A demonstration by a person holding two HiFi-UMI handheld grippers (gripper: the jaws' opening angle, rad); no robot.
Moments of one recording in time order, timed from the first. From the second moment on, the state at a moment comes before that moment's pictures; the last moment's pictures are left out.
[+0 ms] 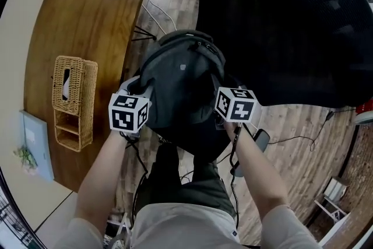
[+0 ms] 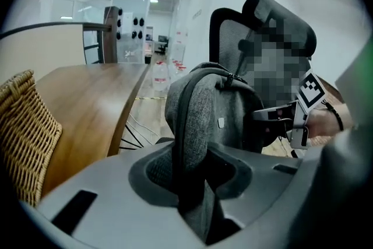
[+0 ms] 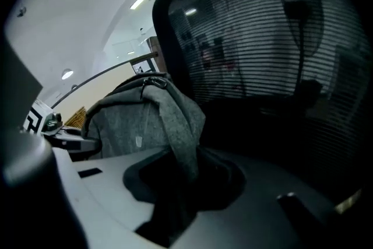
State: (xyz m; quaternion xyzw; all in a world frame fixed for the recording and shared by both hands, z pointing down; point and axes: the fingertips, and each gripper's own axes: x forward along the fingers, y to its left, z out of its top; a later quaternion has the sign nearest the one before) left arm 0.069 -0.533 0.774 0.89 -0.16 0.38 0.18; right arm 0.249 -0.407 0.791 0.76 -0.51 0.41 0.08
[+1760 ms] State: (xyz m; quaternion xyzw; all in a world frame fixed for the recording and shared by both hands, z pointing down) left arm 0.041 -0.429 0.314 0.98 -0.13 0.12 -0.07; right arm 0.198 -0.282 0.292 0.80 -0.59 0.11 -0.03
